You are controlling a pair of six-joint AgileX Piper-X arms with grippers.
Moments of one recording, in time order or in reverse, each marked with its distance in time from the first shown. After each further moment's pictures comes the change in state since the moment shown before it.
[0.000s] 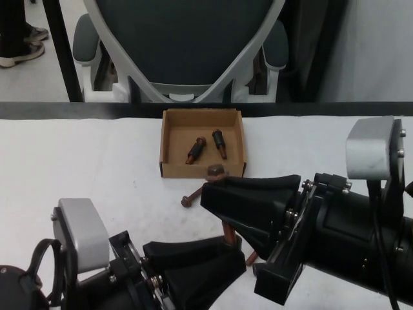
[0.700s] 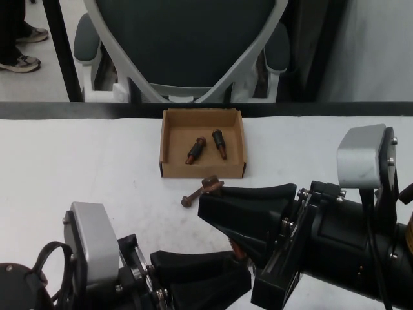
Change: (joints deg) left arm 0.2 0.0 0.0 2.8 6.8 3.9; right arm 0.1 0.6 0.4 0.6 0.0 0.3
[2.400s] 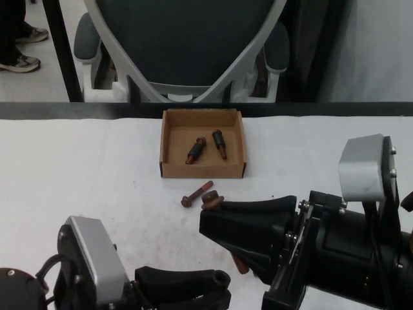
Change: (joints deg) left arm 0.0 -8.2 0.0 18.0 -3.6 8.6; right arm 0.0 -1.1 1.0 0.9 -2.5 0.0
